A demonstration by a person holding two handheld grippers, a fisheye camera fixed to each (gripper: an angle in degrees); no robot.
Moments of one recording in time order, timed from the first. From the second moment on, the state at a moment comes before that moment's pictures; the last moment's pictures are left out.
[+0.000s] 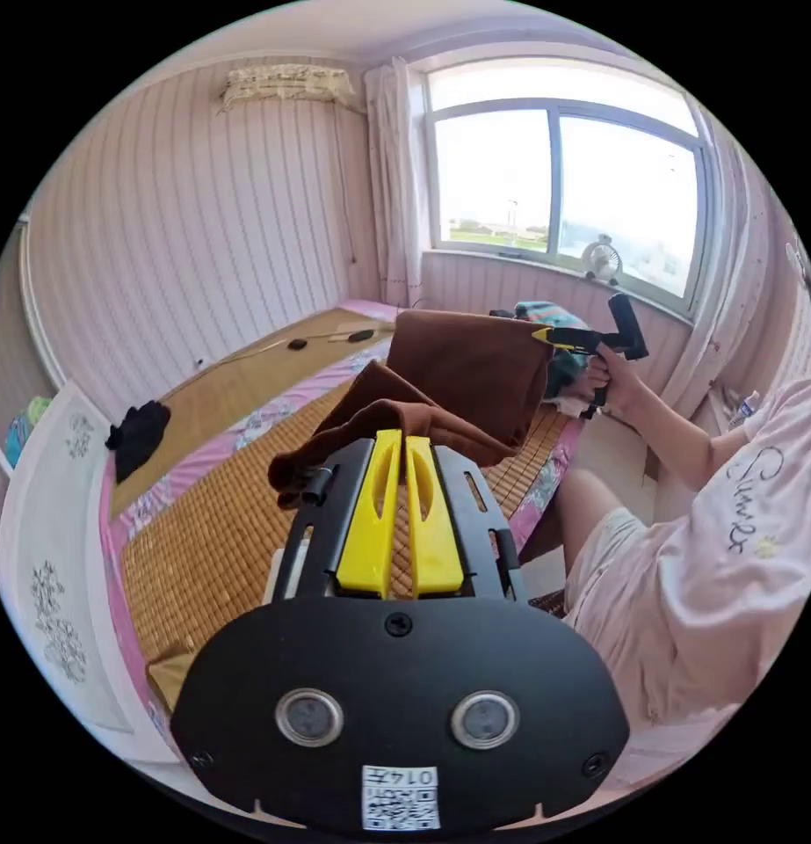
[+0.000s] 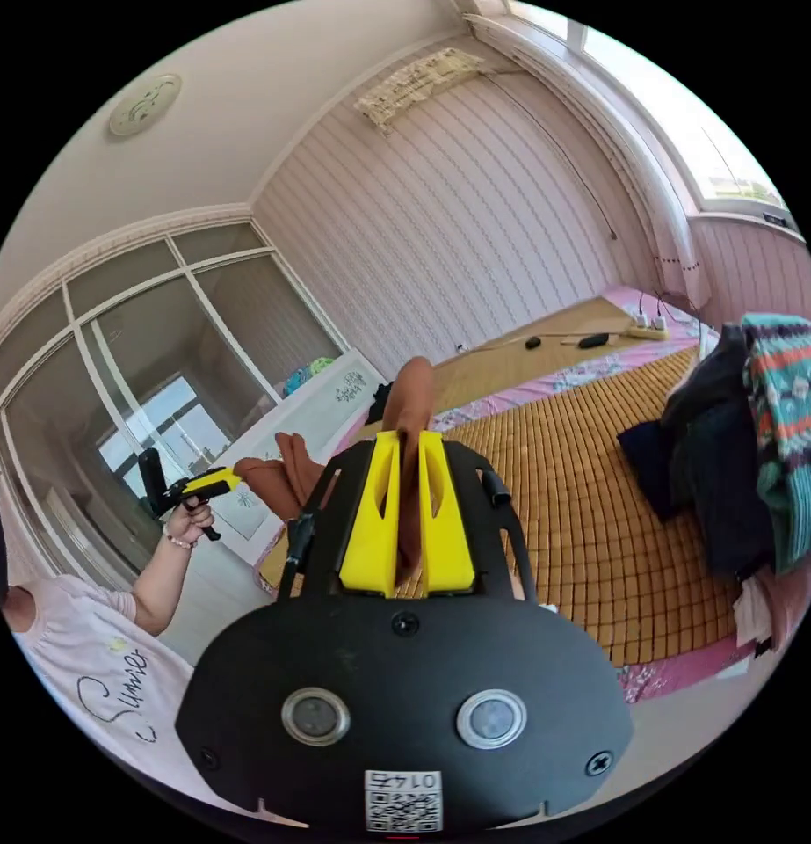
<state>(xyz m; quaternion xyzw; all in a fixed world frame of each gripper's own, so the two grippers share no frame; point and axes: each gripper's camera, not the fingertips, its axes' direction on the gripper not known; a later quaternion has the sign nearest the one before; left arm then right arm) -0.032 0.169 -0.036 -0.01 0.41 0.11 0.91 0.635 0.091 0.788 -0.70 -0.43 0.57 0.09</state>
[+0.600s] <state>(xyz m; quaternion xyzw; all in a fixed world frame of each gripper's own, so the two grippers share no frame) -0.201 0.423 0.053 -0.27 0.35 -0.23 0.87 0.394 -0.246 0.772 -0.48 -0.83 0.28 0.05</state>
